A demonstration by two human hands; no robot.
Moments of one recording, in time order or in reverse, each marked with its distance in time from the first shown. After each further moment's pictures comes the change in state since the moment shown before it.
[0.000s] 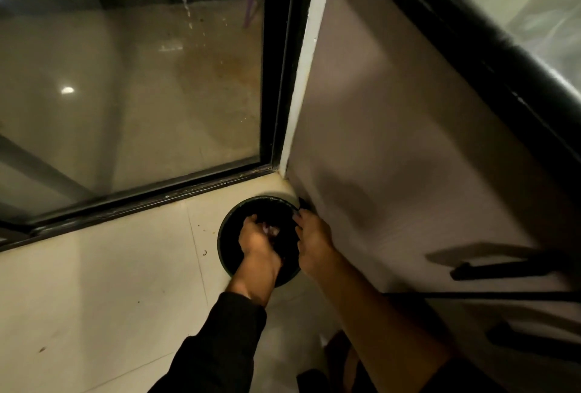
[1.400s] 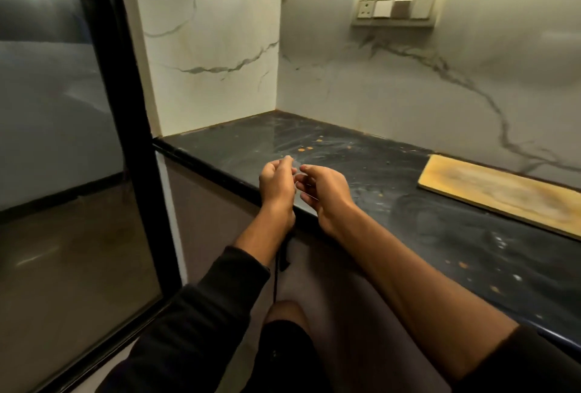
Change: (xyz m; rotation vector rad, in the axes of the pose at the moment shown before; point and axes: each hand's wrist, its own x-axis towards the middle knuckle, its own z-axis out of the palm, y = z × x) left_hand -0.440 -0.084 0.038 0.568 -1.005 0.684; right_hand -0.390 -0.062 -0.202 0.211 0.147 -1.018
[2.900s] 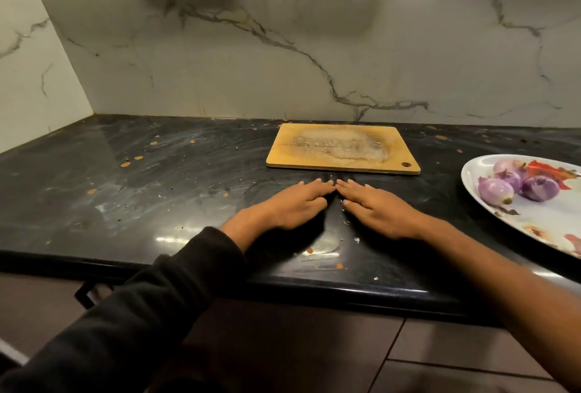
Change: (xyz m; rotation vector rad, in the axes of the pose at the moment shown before) left_hand -0.062 -0.105 0.226 1.175 -1.494 0.622; right_hand -0.026 -0.036 -0.360 -1.497 -0.006 -0.107
